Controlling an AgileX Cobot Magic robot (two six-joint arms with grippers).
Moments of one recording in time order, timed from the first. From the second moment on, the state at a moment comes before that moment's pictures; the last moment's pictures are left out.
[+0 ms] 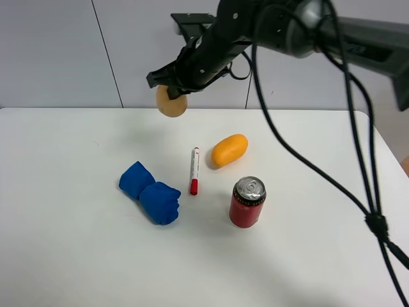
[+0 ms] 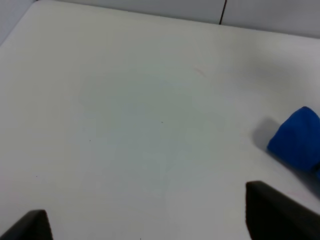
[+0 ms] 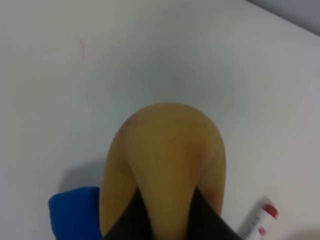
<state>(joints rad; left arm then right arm) 0.05 -0.01 -0.52 0.14 1.07 -0.21 0.64 2.11 -1.90 0.25 0.74 -0.05</state>
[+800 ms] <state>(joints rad) 0.05 -0.01 -0.52 0.14 1.07 -0.21 0.70 2.41 -2.02 0.12 0.82 -0.05</state>
